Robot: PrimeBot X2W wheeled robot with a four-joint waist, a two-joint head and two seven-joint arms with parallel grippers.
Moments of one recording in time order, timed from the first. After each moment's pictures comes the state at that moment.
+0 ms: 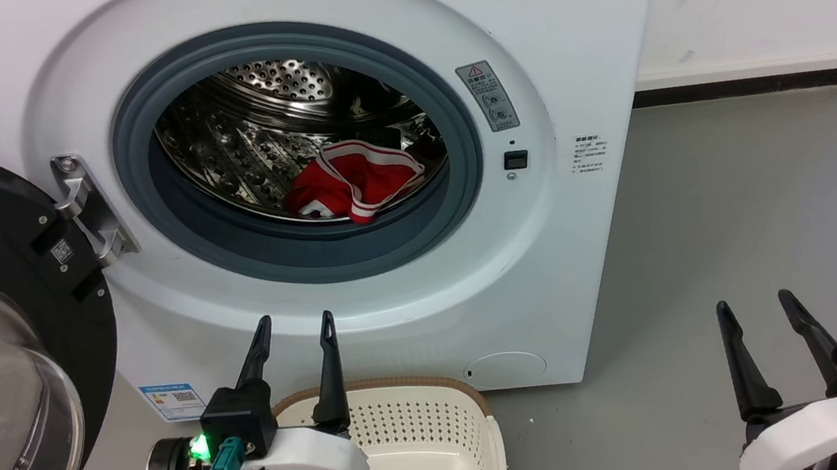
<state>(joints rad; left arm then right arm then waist) -0.13 0.06 -0.19 0.23 -0.17 0.04 -0.23 0.05 -0.05 -0.04 0.06 0.09 0.13 -0.13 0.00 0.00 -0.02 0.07</state>
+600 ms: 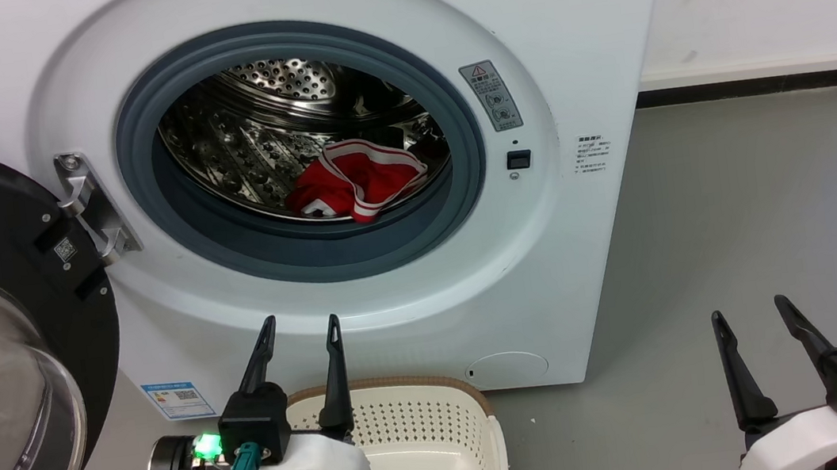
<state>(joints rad) -0.13 0.05 -0.19 0.24 -0.06 0.05 -0.26 0.06 -0.05 -0.04 0.05 -0.03 0.13 -0.13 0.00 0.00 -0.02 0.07</state>
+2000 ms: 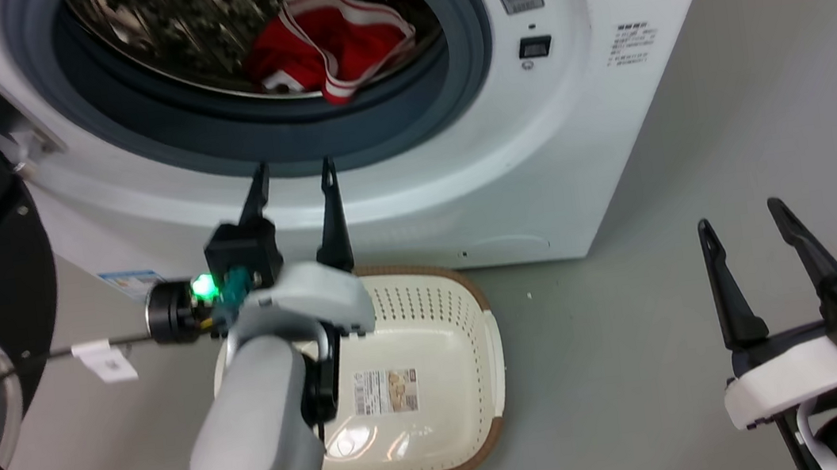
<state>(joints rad) -0.52 0.05 -0.27 0.49 -0.23 0.12 -0.26 -0.05 -0.05 -0.01 -0.07 -0.05 0.13 -0.10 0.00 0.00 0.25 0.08</state>
